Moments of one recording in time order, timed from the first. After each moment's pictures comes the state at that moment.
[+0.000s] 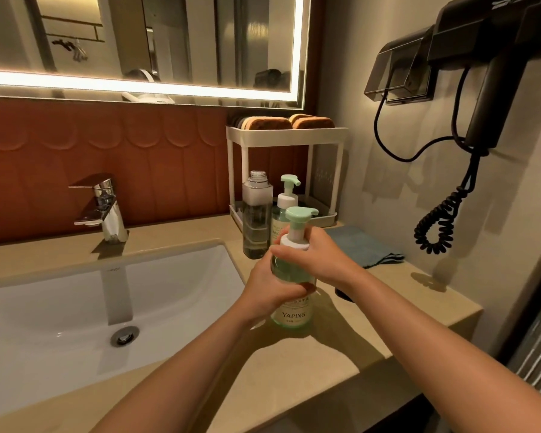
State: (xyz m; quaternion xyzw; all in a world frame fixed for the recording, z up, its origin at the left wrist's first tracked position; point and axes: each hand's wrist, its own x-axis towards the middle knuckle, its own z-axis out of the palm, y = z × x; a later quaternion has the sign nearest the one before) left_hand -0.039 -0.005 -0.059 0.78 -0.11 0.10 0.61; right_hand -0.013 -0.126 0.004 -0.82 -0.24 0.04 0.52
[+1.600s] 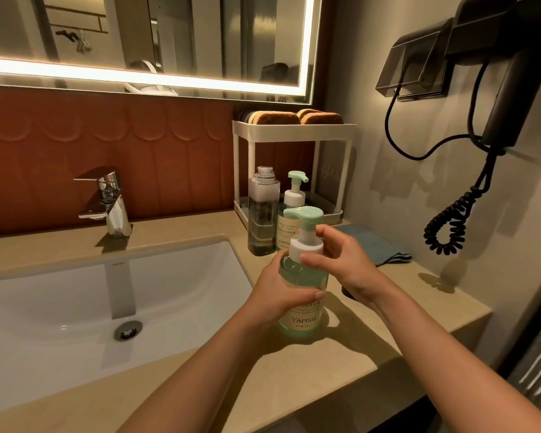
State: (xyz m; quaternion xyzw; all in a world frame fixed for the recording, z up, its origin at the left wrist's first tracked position) left_hand -0.048 -0.004 -0.060 0.74 -0.15 0.08 0.65; right_hand -0.013 -0.151 -0.011 -0.71 -0.31 0.05 0.63
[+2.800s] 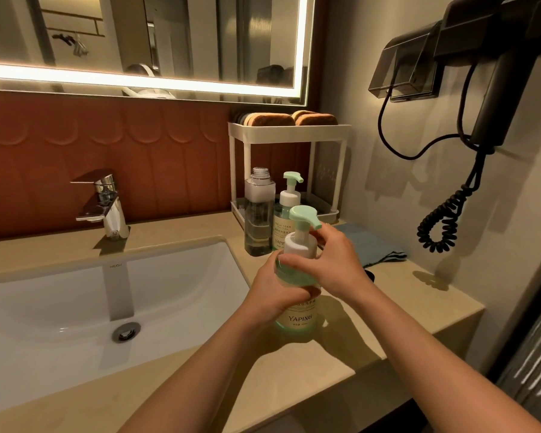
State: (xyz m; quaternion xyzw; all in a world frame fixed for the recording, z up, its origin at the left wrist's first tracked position) left_hand -0.048 -0.009 -0.063 0.76 -0.13 0.11 0.63; right_hand -0.033 -0.135 -0.005 -0.81 -0.26 -0.13 0.51
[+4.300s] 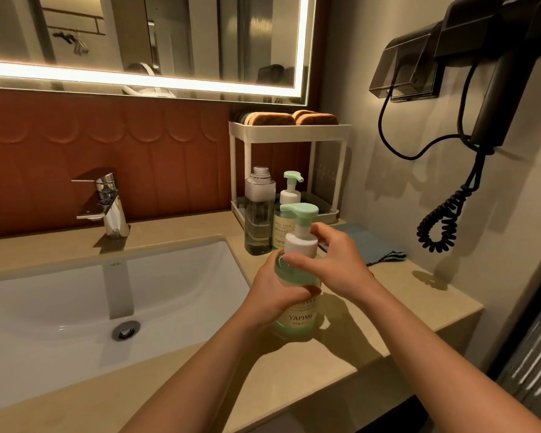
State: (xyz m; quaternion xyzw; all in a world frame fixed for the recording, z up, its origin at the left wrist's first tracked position) left_hand -0.047 -0.009 -0.065 0.76 -0.12 0.11 0.63; right_hand -0.032 -0.142 -0.004 -0.82 -0.27 -0.10 0.50
